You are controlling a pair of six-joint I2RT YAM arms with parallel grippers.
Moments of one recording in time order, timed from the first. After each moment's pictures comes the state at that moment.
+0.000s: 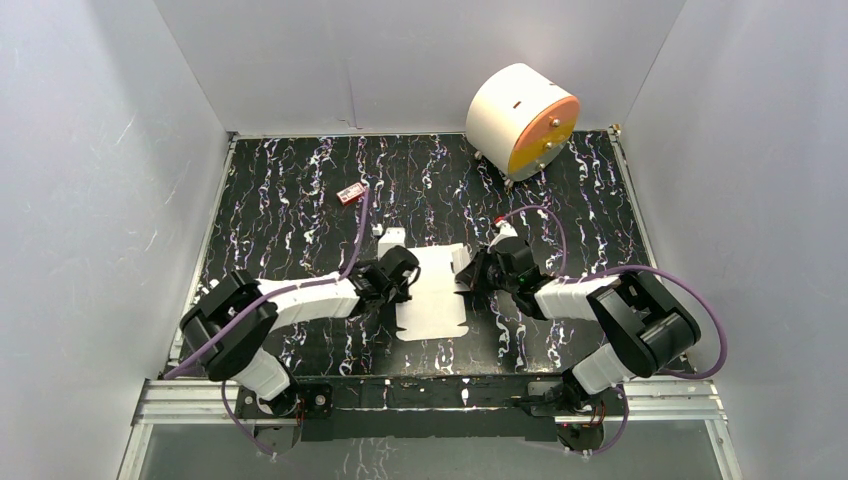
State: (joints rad) left arm -0.88 1.51 0.72 -0.09 -0.36 -0.70; right arm 0.60 1.50 0.44 0.48 -0.17 0.69
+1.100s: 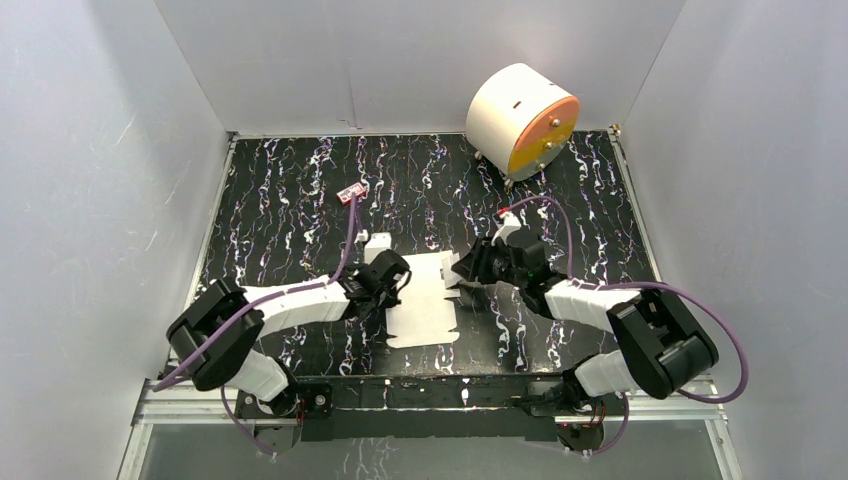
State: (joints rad) left arm -0.88 1.48 0.72 -0.23 -0.41 -0.75; right arm 0.57 1.39 0.45 0.45 -0.26 0.60
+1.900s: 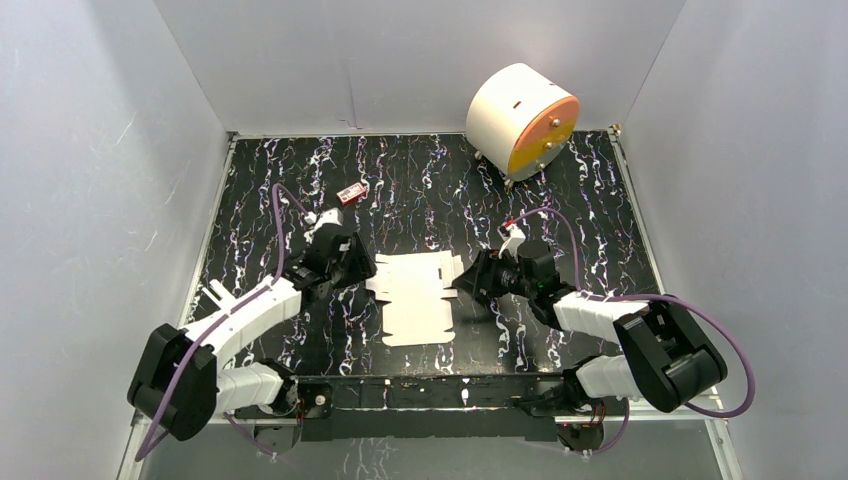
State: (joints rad) left arm -0.56 1.18 0.64 -0.26 -0.16 -0.75; right arm 0.51 1.31 0.34 0.47 -0.40 0.61
